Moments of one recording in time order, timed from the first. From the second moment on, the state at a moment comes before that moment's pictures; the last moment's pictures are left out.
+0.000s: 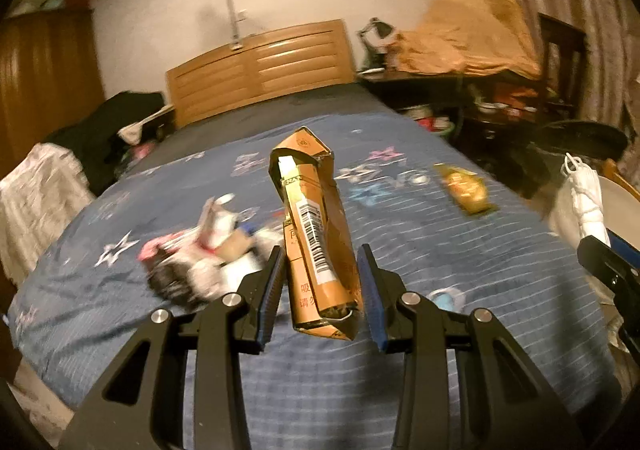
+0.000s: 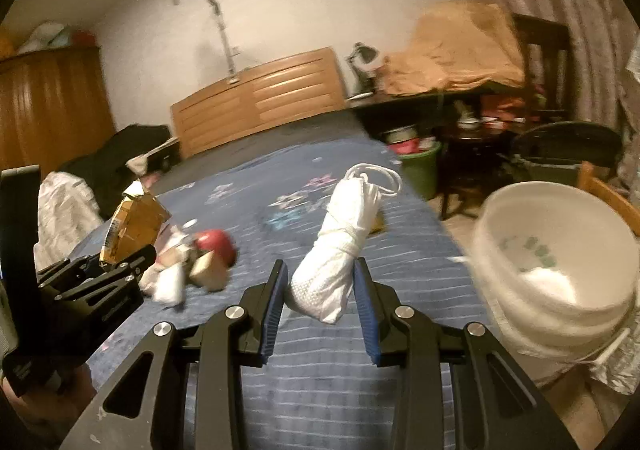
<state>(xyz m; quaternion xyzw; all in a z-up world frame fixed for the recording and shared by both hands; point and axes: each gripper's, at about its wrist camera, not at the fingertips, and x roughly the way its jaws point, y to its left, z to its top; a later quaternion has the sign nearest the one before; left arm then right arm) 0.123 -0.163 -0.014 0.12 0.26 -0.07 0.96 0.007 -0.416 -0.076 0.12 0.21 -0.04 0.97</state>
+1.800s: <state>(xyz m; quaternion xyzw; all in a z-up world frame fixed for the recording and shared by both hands) 0.261 -0.359 -0.047 0.09 0.38 -0.15 0.91 -0.030 -0.695 -0.114 0.19 0.26 -0.20 0.93</state>
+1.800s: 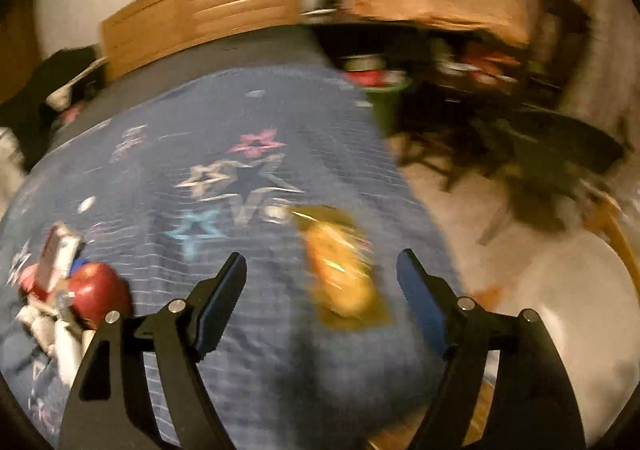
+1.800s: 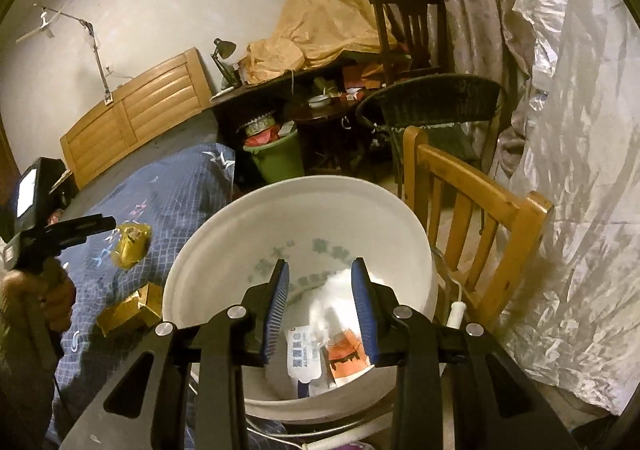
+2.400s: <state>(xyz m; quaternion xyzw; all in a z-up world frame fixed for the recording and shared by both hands) 0.166 -0.360 -0.100 0.30 0.36 -0.38 0.80 -0.046 -0.690 -0.119 0.20 0.25 -0.20 0.92</state>
